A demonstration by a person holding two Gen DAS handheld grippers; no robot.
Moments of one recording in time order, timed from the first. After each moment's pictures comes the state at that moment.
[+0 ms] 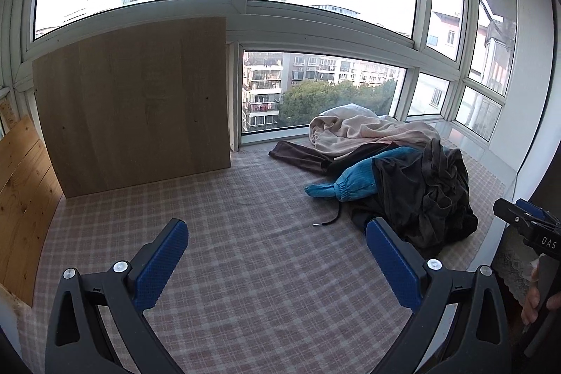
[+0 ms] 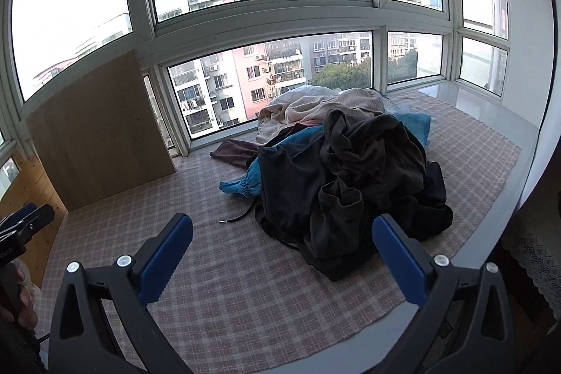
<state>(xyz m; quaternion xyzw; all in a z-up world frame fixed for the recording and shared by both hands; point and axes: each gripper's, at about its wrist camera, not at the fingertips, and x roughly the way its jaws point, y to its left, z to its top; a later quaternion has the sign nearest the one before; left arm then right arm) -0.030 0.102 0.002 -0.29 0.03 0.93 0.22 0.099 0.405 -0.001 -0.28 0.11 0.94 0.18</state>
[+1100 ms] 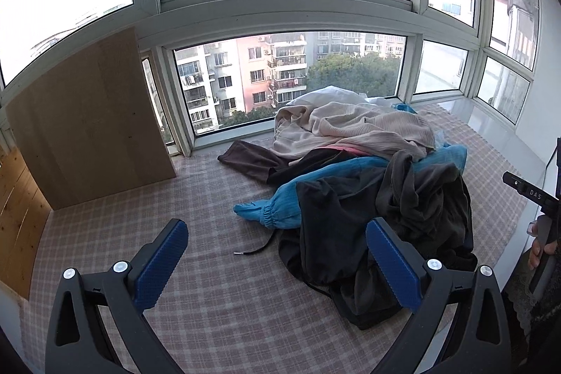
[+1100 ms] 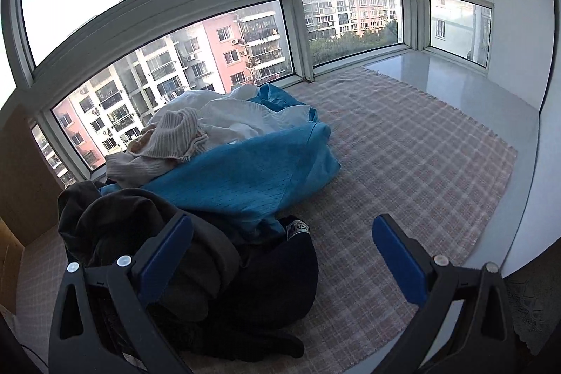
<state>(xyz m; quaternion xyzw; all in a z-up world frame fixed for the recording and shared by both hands) -0.049 0.368 0.007 -0.34 0.08 0.92 0.16 0.030 0.769 -0.061 -0.33 0.15 0.91 0.19</state>
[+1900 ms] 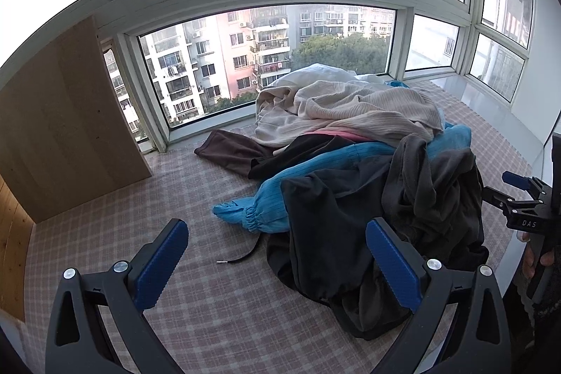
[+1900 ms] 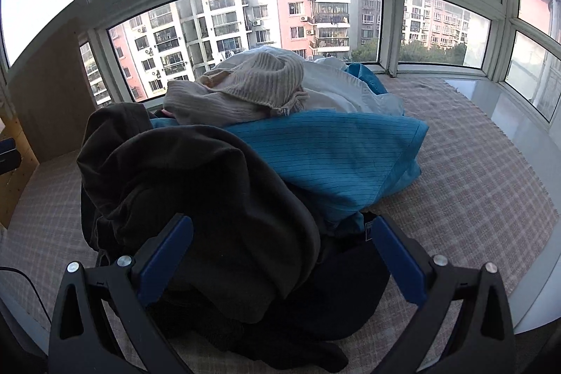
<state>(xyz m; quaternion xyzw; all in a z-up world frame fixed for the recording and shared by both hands) -0.097 0.395 -0.033 -0.38 0.10 0.90 0.19 -0.026 0.704 -0.092 -0.38 0.05 0.92 0.06</state>
